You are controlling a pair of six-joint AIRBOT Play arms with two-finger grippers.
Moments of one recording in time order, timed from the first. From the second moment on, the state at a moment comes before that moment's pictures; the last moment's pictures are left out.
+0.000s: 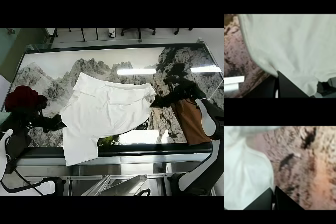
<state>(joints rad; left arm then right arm) 0.30 -1.40 0.92 -2.17 1.22 1.86 -0.20 -1.90 1.49 2.39 -1.31 -2.07</state>
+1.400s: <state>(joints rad) 0.01 -1.12 1.70 -2.07 1.25 1.56 -0.30 -1.11 1.67 2.41 -1.17 -1.97</state>
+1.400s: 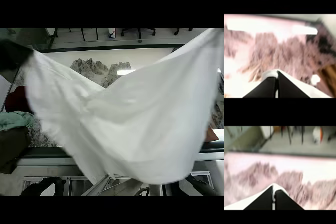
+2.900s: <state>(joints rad) -0.06 -1.94 2.01 -1.73 1.16 1.44 -0.30 -2.01 1.86 2.20 -1.10 -1.85</state>
